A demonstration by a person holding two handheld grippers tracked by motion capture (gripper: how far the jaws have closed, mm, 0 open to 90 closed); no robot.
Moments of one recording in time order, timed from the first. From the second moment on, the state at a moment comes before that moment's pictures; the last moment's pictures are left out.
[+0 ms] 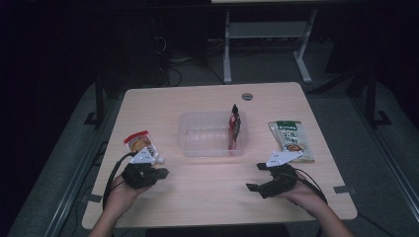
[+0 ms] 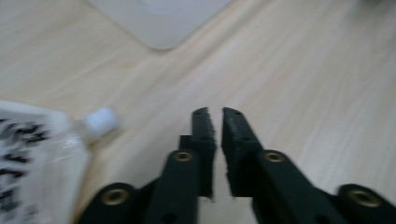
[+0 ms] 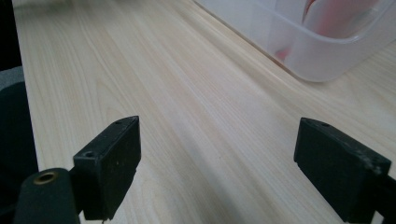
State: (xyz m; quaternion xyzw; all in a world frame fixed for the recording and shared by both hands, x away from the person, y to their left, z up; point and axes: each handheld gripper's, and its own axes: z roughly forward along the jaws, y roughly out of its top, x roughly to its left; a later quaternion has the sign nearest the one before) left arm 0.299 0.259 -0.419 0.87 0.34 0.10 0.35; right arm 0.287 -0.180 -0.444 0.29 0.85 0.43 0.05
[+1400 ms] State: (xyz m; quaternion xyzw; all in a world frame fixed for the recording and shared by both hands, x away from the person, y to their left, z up) left arm 0.362 0.281 -0.453 0.86 0.40 0.13 0.28; right arm 0.292 -0.174 -0.450 0.29 0.86 0.42 0.07
